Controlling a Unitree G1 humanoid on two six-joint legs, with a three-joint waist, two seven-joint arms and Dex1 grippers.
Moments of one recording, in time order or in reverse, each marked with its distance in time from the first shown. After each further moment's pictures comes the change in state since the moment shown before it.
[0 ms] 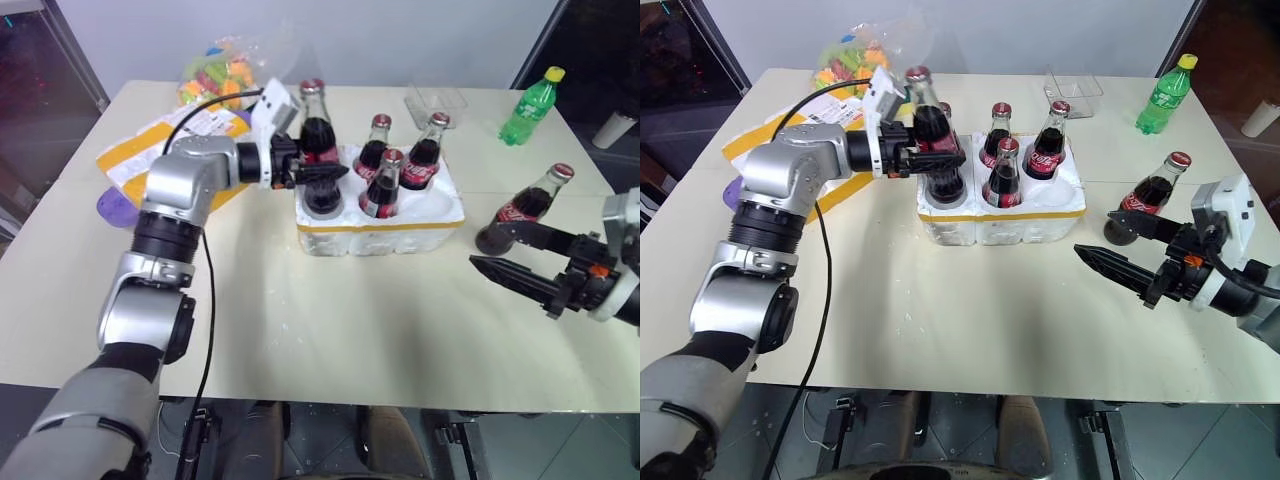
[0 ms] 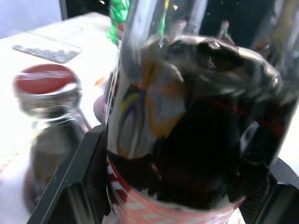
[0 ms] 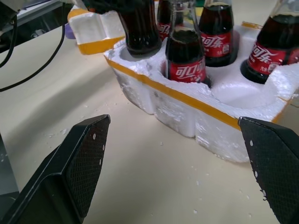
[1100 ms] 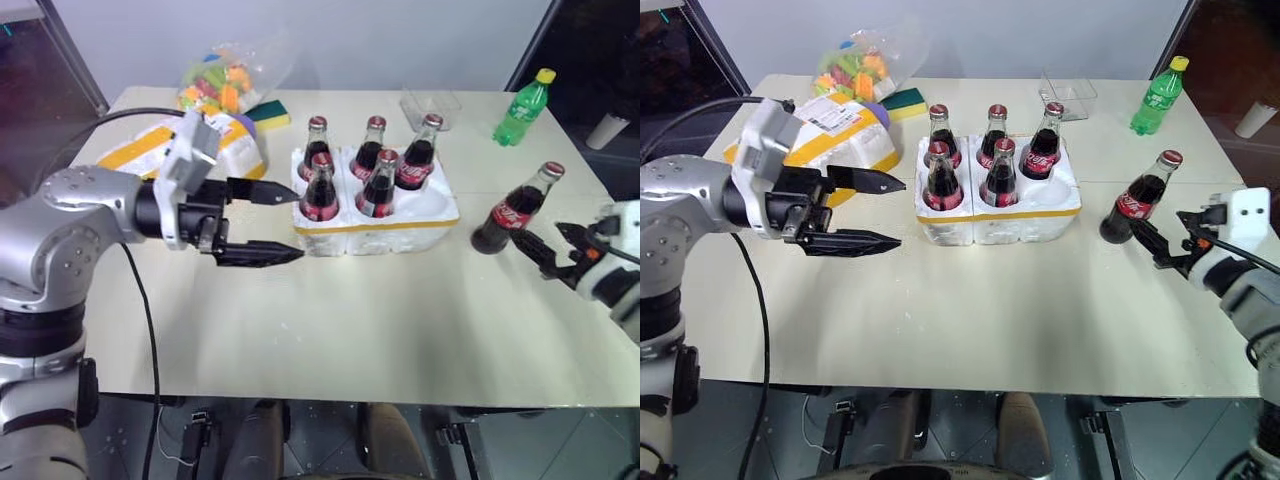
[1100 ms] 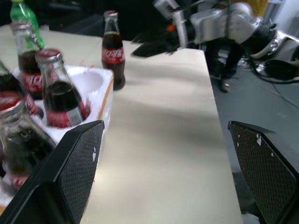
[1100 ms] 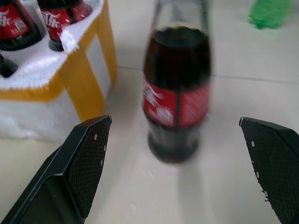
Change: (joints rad) left arm 0.412 0.381 0.246 -0.877 -0.468 0.397 -0.066; right arm -0.194 0.187 0.159 0.350 -0.404 -0.126 -0.304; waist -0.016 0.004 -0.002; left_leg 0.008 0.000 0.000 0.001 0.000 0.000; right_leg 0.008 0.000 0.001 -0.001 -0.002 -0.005
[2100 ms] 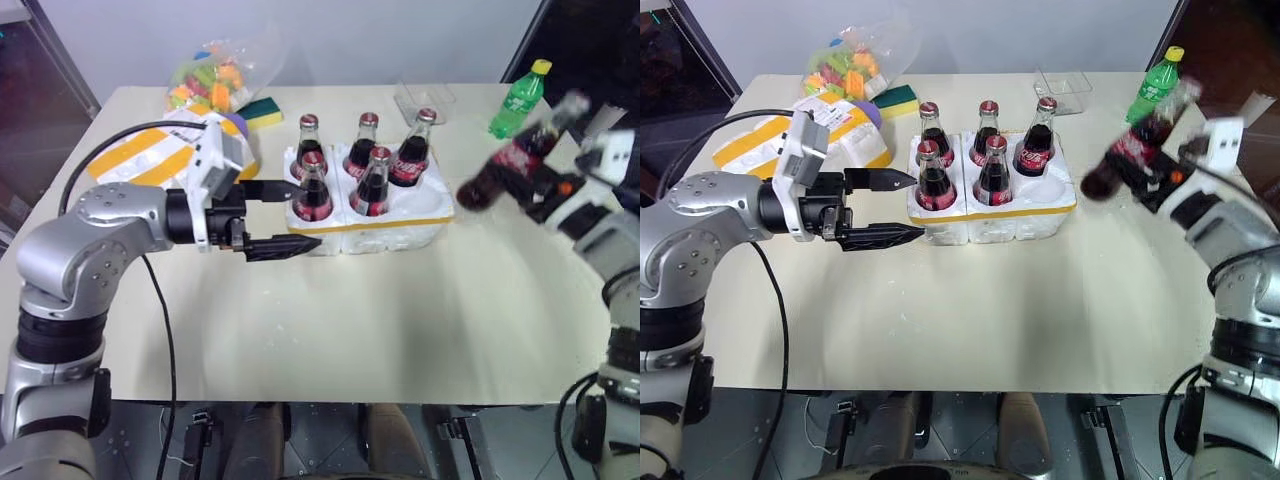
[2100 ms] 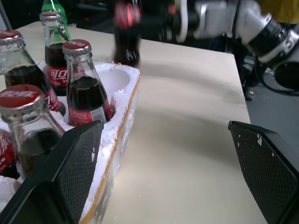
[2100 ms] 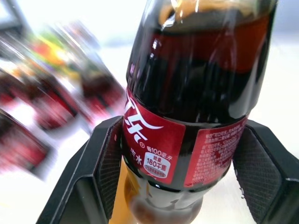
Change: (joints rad) left arm 0.049 -0.032 -0.055 0.012 0.009 -0.068 0.169; right arm -0.430 0.034 0.099 0.176 0.040 -0.047 0.122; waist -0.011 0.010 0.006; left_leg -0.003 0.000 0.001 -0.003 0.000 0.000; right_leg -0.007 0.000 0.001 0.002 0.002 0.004
